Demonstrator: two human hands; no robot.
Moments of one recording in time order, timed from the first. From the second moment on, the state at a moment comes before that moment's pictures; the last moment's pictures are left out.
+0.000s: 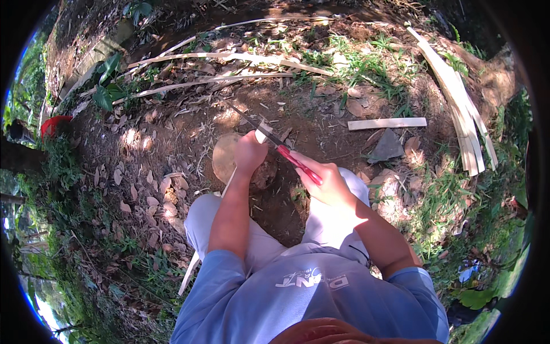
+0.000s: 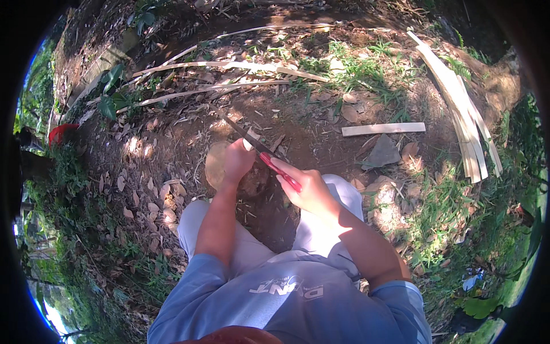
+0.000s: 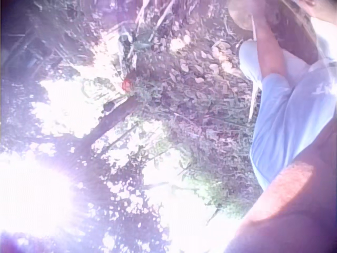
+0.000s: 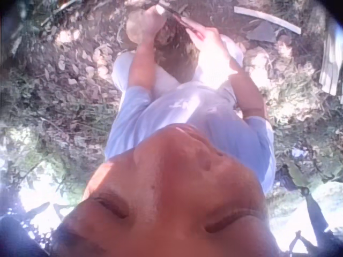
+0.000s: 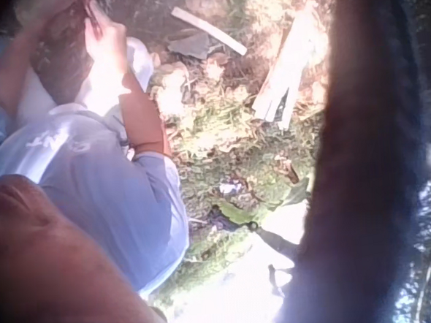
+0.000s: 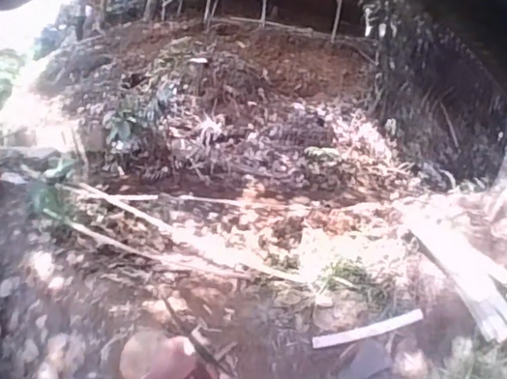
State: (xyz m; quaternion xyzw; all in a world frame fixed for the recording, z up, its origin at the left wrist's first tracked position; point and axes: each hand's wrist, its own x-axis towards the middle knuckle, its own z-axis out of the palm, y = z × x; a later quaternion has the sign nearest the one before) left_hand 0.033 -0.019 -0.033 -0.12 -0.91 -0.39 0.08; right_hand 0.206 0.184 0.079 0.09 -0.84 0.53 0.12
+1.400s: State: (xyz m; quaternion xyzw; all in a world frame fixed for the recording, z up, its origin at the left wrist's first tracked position) left_hand 0.034 -0.021 -0.028 -0.10 -0.94 -0.32 0.05; right_hand 0.304 0.254 0.135 0.01 -0.82 0.55 0.17
